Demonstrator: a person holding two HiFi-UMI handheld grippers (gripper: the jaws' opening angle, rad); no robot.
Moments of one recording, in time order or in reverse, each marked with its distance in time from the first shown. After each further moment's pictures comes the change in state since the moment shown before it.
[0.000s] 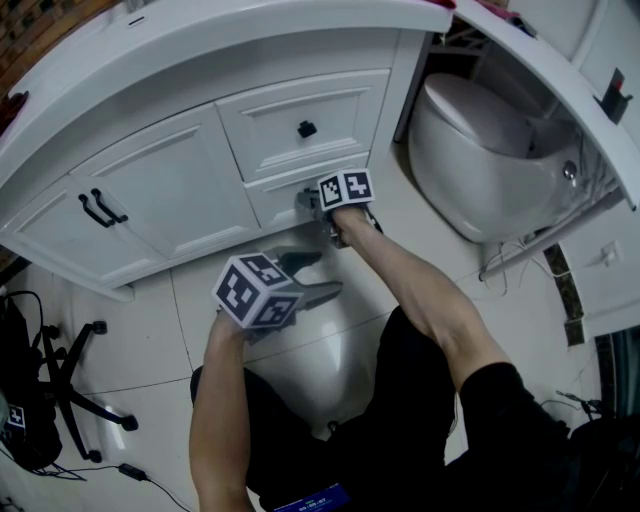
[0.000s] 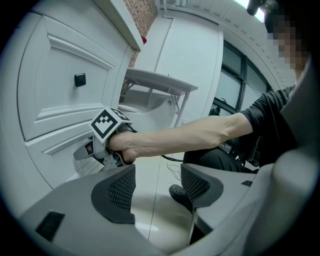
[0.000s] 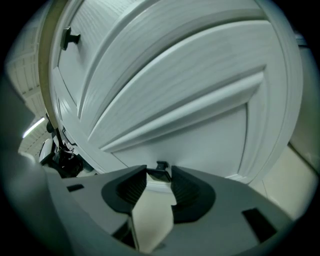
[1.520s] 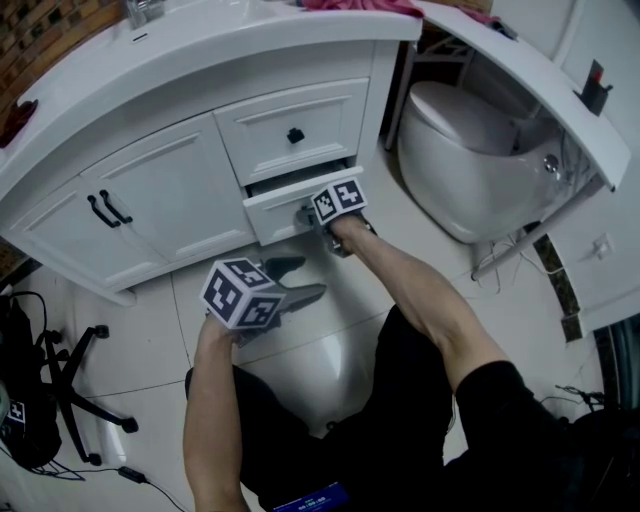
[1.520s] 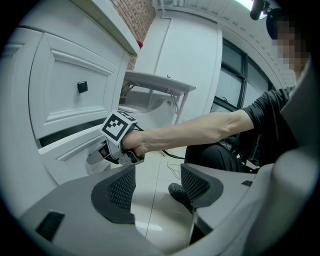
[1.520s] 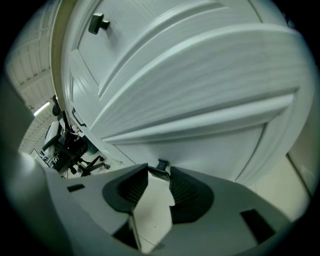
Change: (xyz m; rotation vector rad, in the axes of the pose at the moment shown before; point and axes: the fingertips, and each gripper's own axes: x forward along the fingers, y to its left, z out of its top) left arm -0.020 -0.019 -0.008 0.003 -0.003 0.032; right arm -0.025 0.012 -0.039 -0.108 0.139 0.013
